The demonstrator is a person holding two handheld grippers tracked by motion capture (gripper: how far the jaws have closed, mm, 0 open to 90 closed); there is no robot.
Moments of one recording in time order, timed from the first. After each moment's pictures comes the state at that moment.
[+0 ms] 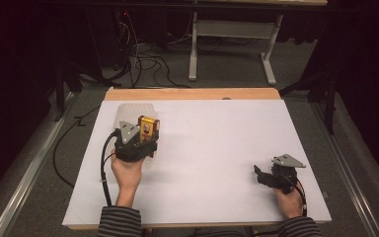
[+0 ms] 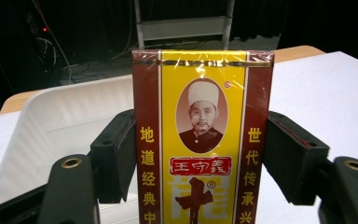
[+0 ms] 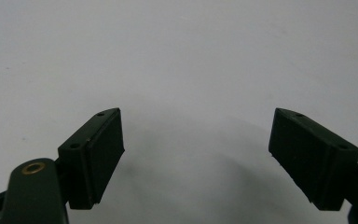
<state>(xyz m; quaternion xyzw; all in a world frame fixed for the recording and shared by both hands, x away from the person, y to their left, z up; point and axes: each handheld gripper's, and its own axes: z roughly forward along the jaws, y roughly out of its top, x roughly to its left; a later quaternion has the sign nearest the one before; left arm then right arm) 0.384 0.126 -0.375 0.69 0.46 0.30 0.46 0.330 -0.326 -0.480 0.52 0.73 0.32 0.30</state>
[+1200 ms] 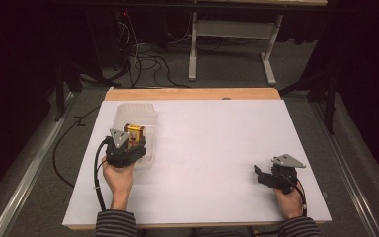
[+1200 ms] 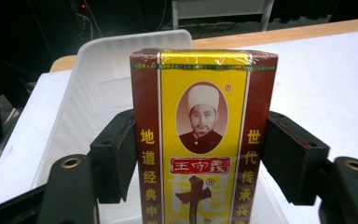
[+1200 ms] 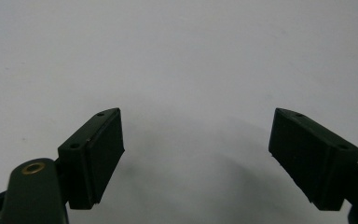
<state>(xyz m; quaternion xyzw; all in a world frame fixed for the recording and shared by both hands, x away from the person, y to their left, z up) 0.386 0.151 -0.409 0.68 0.51 0.32 0.41 0.330 -0.325 -0.480 0.52 0.73 0.32 0.30</state>
